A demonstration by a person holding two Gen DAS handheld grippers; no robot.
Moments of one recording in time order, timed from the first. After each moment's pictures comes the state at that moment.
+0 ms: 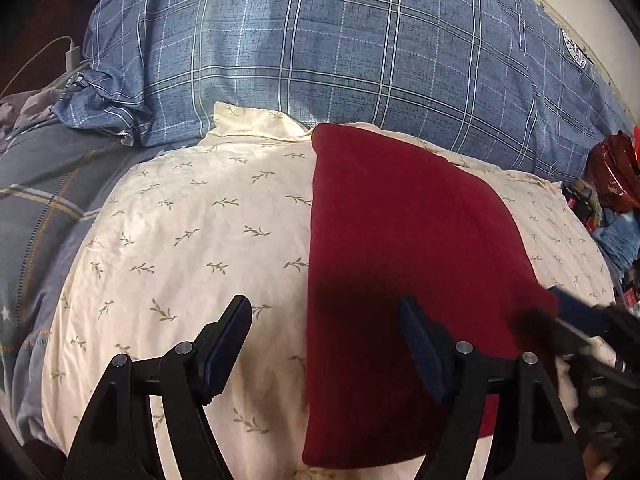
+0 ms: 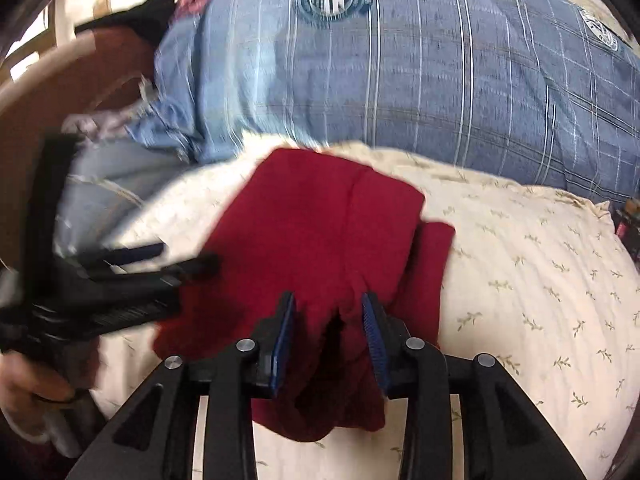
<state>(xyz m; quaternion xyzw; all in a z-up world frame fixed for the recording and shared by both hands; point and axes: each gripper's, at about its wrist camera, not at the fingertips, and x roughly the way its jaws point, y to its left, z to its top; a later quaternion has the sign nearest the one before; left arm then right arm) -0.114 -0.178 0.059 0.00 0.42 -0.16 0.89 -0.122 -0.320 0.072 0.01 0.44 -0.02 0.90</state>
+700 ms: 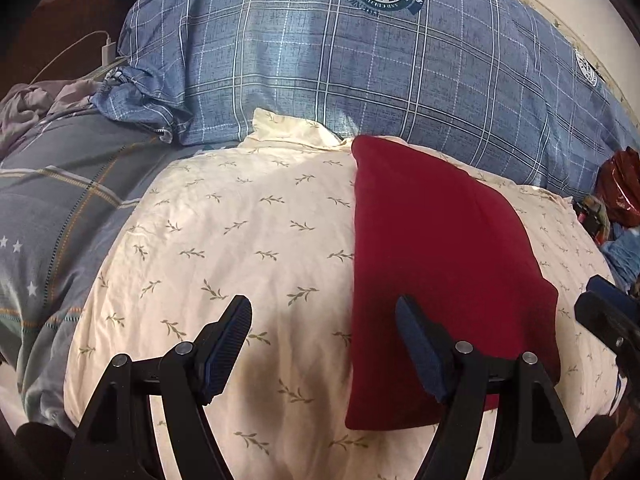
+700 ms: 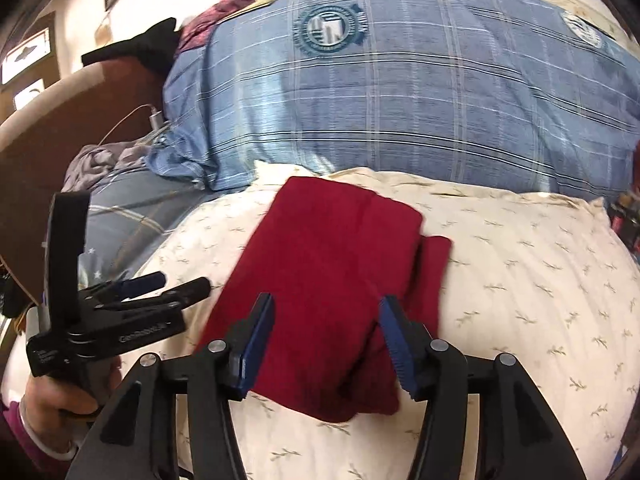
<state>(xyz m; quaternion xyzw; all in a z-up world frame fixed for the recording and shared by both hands) -0.142 -0.146 0.069 -0.01 0.40 -0.13 0.91 -0.145 -0.310 0.112 0.05 0.39 0.00 0.92</state>
